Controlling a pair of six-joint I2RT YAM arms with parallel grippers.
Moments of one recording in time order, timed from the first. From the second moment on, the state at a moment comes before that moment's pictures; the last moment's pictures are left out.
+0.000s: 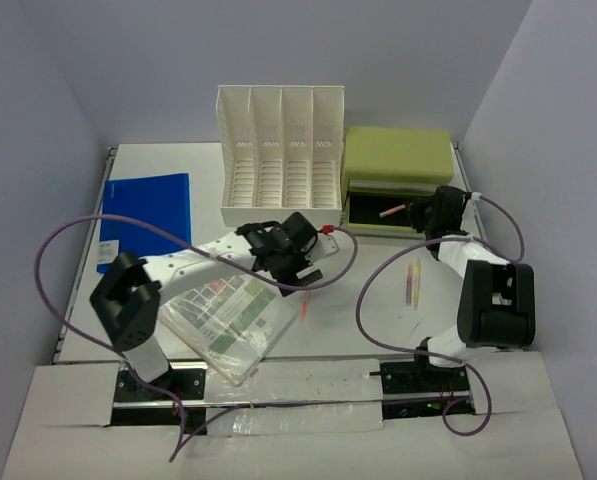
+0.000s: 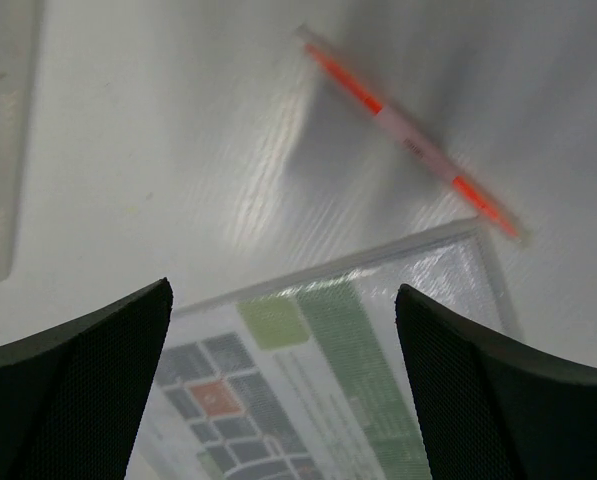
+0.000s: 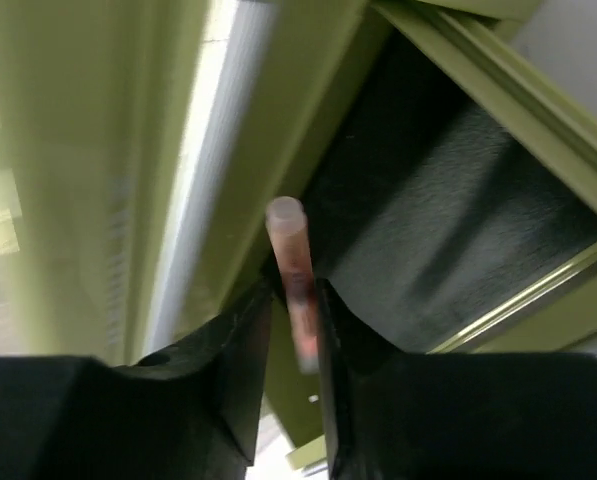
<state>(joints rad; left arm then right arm) -0.98 1.72 1.29 -0.68 -0.13 0.26 -0.13 1.50 0.72 0.22 -0.03 1.17</state>
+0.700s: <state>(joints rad) -0.99 2.03 1.47 -0.72 0.13 0.13 -0.13 1.25 0.73 0.17 -0.03 0.93</state>
